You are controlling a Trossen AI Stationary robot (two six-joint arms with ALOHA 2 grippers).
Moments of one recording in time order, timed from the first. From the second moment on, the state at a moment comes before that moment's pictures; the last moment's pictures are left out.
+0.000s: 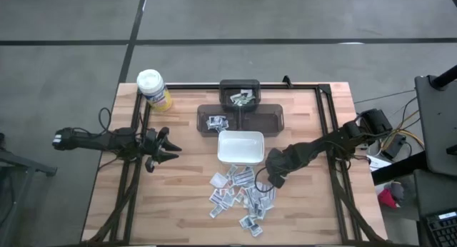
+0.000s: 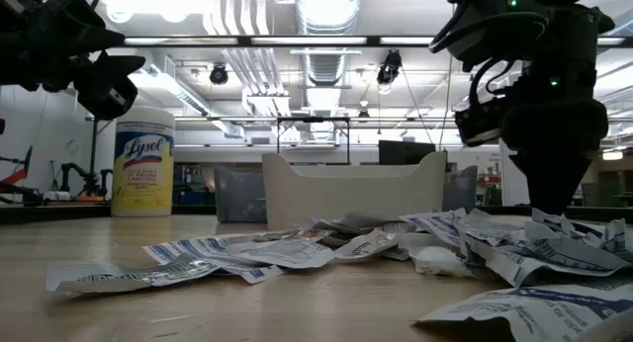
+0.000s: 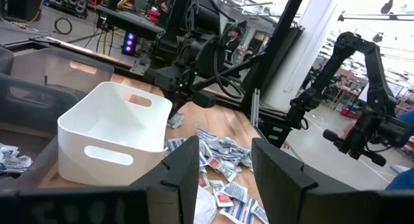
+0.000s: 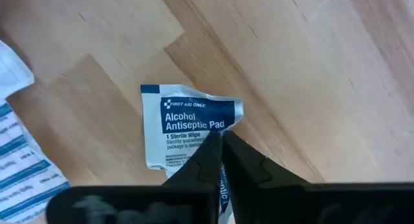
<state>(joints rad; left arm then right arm) -0.11 0.14 0.04 0.06 0.07 -0.37 0.29 1.62 0.80 -0.63 0.05 0.94</state>
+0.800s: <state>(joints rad) -0.11 0.14 0.02 0.06 0.07 -0.38 0.29 1.34 0.80 -0.65 0.01 1.00</state>
